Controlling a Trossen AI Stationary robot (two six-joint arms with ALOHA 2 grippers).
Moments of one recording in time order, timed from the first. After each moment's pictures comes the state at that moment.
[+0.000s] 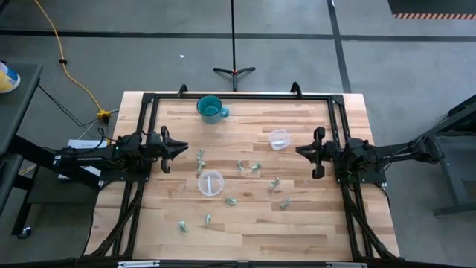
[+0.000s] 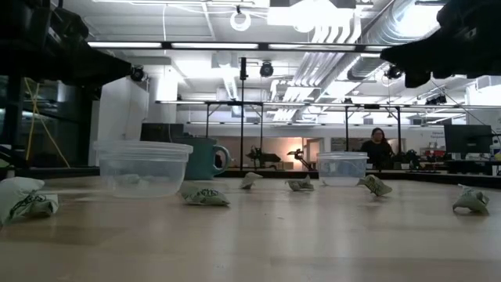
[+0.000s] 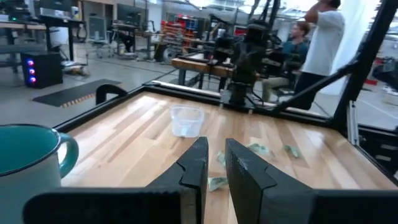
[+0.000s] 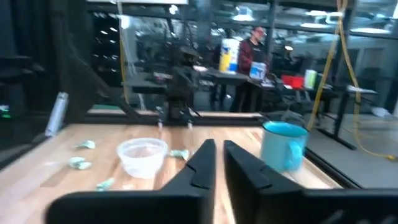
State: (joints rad) left arm 0.05 0.01 0.02 0.01 -0.15 -0.14; right arm 0.07 0.31 0.01 0.41 0.14 -0.07
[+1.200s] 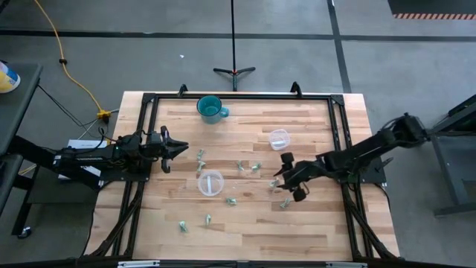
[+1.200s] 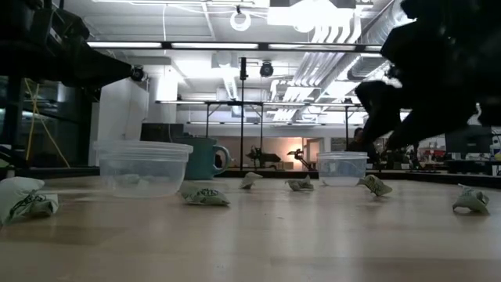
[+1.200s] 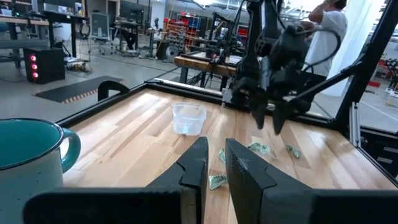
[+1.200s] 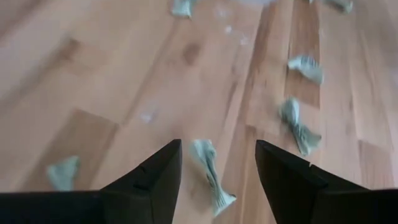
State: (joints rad) left arm 0.05 0.01 0.02 0.00 -0.15 -0.16; right arm 0.26 1.29 0.41 0.18 0.12 -0.16
